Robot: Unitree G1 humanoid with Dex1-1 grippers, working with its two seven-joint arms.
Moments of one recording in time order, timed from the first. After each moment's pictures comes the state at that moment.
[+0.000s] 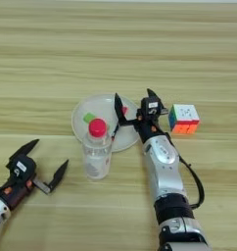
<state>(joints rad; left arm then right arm) 0.23 0.22 -0.19 0.03 -0.01 -0.26 -0.31 -0.29 -0.06 -0.08 0.49 0.15 -0.36 0.27</state>
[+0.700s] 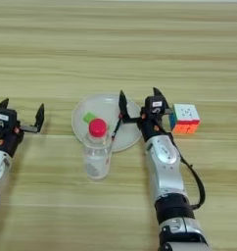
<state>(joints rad) -0.14 0.10 0.01 0.31 -0.04 -0.29 -0.09 -0.29 -0.06 -0.09 0.48 0.14 -0.38 0.20</state>
